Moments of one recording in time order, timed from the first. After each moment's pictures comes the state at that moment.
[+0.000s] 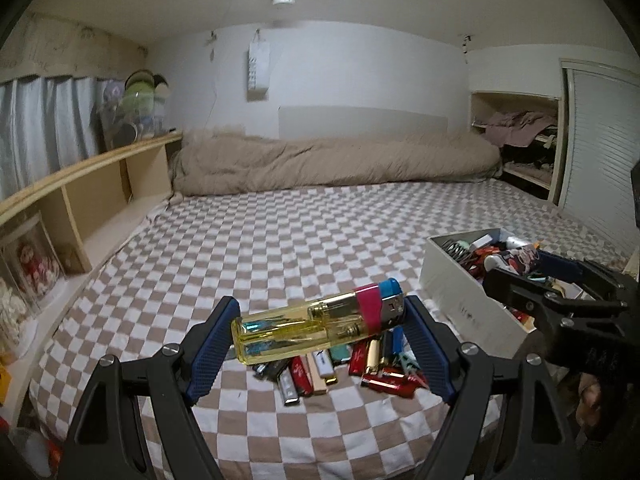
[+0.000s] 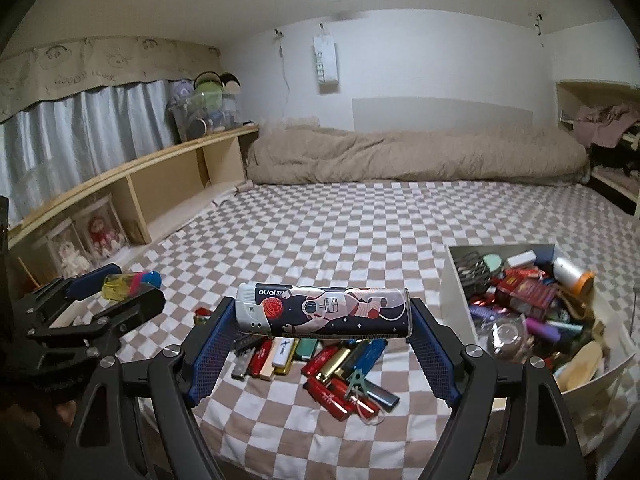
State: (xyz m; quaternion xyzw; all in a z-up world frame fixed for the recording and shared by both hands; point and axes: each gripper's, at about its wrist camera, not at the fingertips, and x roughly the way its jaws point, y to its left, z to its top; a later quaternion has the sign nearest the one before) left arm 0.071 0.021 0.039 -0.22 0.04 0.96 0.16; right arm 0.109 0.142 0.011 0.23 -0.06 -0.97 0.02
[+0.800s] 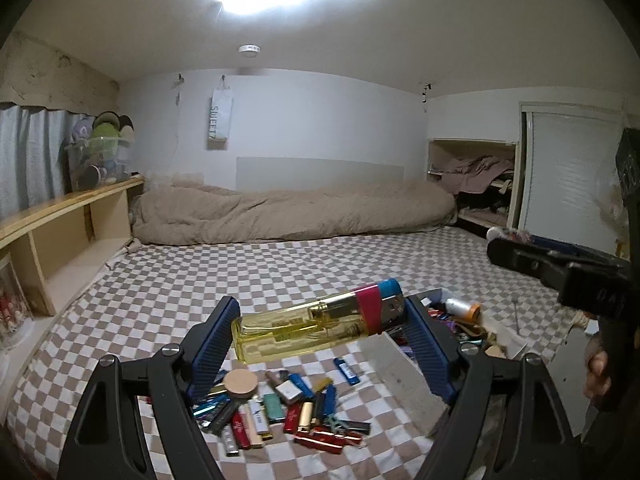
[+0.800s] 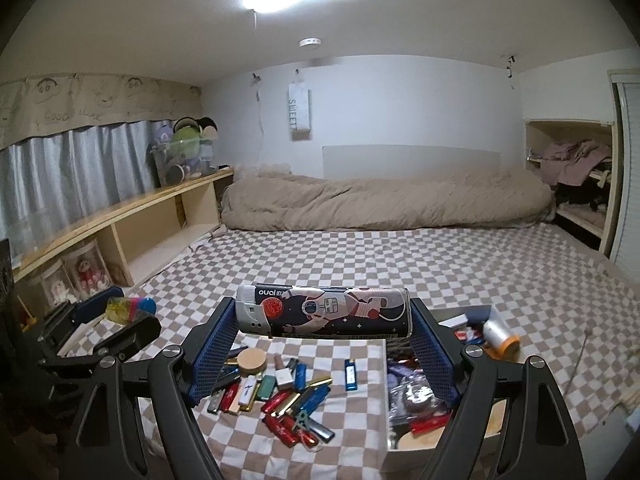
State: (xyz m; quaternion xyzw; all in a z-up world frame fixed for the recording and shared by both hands) left arm 0.090 0.067 0.112 -0.15 0.00 0.96 0.23; right arm 0.146 0.199 0.109 0.18 -0.04 -0.98 -0.03
